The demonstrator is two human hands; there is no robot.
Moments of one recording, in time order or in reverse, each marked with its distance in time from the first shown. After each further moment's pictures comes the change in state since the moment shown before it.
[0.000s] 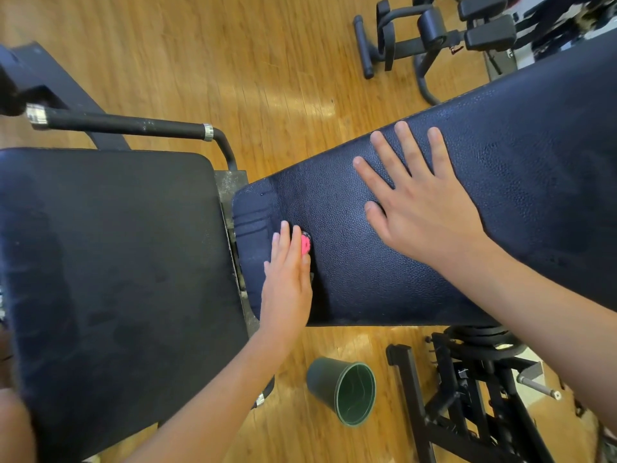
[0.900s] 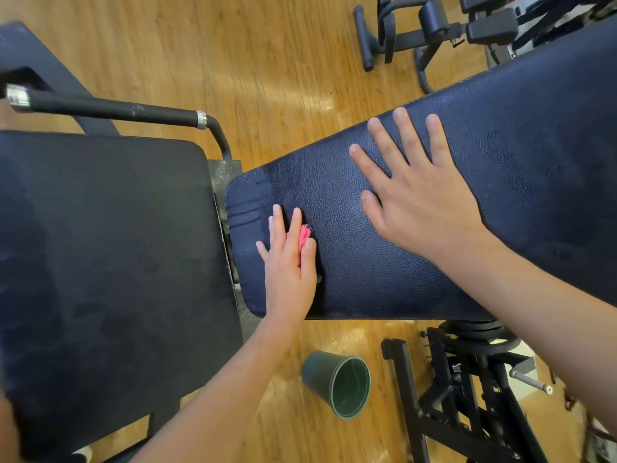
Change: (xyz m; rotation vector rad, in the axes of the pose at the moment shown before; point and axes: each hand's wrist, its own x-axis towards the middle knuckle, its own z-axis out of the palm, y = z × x) left_hand 0.012 -0.005 0.027 -0.147 0.176 0.077; right_hand 0.001 0.000 -0.001 0.024 -0.004 0.006
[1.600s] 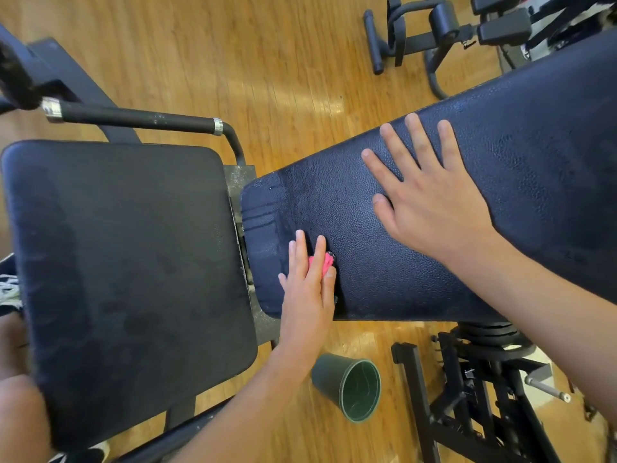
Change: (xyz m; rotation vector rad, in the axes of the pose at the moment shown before) left_hand -0.038 0.012 -0.013 0.077 -0.145 -0.035; right_hand 0.001 -0.002 0.001 -0.010 0.025 0.011
